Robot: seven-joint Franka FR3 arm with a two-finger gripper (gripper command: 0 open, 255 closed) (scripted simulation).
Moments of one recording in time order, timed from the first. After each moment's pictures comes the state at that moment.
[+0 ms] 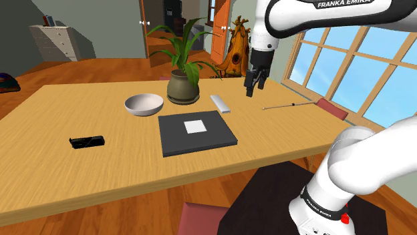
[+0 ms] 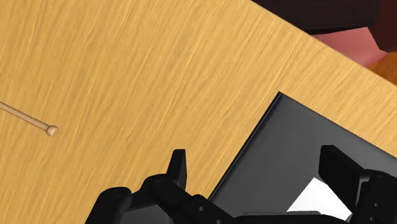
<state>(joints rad) -0.05 -0.62 -0.04 -2.35 -0.09 1.71 -0.05</state>
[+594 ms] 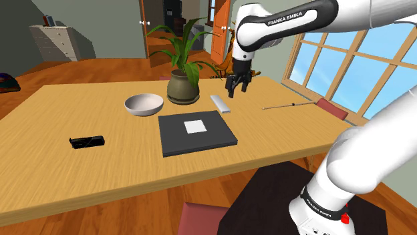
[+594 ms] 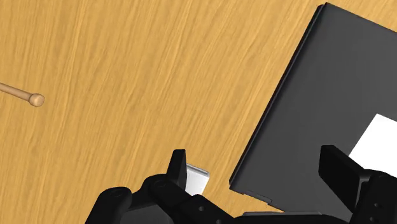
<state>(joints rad) -0.09 -0.29 -0.09 -2.23 -0.08 1.92 -0.01</state>
